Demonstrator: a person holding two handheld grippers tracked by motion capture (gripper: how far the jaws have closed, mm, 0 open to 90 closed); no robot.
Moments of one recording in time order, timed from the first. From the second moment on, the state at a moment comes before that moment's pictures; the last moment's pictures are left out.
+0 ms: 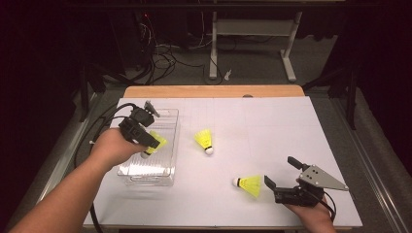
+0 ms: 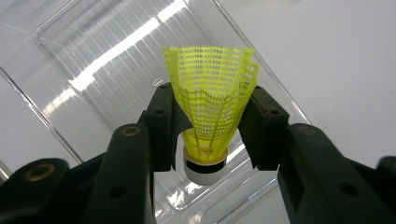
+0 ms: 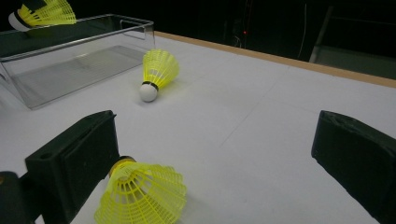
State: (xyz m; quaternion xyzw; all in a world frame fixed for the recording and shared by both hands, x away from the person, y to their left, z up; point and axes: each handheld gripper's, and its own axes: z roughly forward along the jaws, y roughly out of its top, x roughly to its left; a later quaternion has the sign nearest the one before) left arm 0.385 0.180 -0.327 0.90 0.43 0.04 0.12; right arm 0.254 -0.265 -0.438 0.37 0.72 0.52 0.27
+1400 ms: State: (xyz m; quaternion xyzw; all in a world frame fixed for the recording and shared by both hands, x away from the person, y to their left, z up) left arm 0.416 0.175 -0.363 0.90 0.43 0.02 0.10; right arm 0.254 -0.267 -0.438 0.37 0.72 0.53 0.27
